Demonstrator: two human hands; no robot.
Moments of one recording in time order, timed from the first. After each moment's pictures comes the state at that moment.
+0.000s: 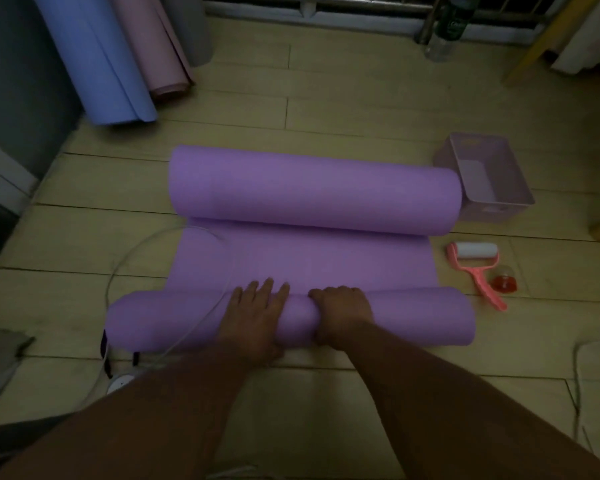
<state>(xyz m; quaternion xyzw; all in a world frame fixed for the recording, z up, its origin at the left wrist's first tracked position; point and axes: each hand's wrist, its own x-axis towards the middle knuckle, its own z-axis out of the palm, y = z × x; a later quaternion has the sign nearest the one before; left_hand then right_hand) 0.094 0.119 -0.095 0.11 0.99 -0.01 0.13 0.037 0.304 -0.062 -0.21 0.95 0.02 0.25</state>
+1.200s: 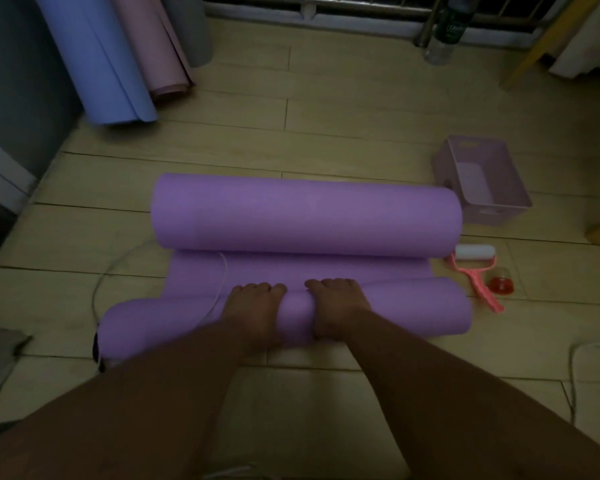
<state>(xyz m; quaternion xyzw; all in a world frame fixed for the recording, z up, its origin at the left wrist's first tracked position) 0.065 0.126 -0.071 0.10 0.97 0.02 0.21 0.024 0.302 -0.058 -0.22 0.94 0.02 0.28</state>
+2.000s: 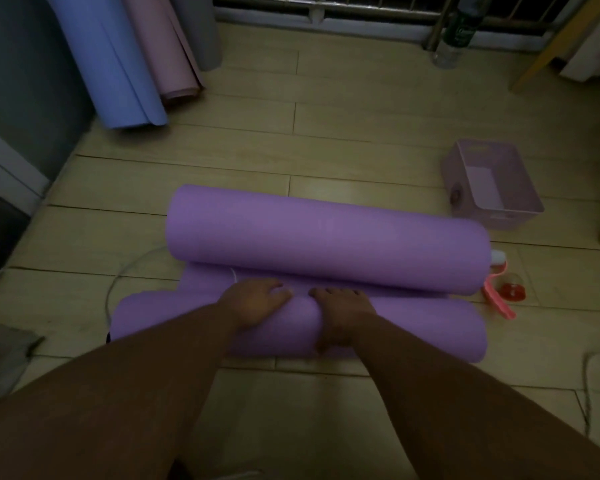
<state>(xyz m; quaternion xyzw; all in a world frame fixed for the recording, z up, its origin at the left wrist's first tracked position) 0.044 0.099 -0.062 -0.01 0.94 0.19 0.27 0.025 0.295 -0.055 -0.22 0.92 0.01 0.32</state>
